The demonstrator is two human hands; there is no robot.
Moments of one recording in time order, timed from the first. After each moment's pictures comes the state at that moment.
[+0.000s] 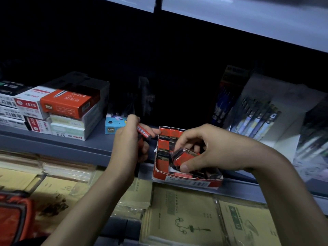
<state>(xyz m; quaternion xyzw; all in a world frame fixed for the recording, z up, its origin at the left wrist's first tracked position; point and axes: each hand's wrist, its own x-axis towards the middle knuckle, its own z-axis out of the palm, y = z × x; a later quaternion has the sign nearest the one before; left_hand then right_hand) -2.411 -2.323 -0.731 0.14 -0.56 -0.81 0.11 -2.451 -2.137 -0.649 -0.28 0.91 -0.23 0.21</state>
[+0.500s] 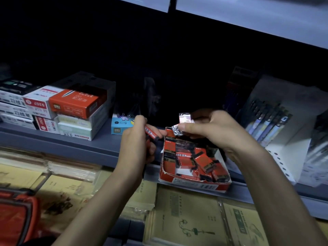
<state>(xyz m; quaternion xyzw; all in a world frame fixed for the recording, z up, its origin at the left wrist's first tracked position) -2.413 -2.323 -0.733 0.16 -0.55 -0.81 0.10 -2.472 -2.161 -0.657 -0.10 0.88 -0.46 0.08</state>
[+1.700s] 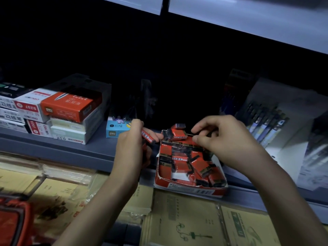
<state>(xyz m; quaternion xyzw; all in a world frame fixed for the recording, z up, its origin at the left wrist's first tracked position) -2.410 -2.318 -0.730 0.17 -0.59 -0.78 0.12 -2.462 -2.135 -0.661 -0.16 0.94 -0.30 -0.04</state>
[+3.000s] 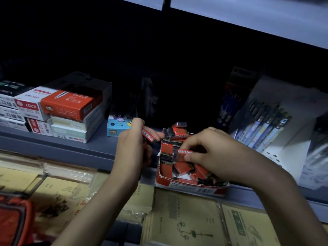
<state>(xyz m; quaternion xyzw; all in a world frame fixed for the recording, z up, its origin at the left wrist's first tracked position) -2.411 -2.319 -0.727 0.17 -0.57 -0.79 0.12 -2.451 -2.143 -0.665 -0.25 0.95 -0.15 0.10</state>
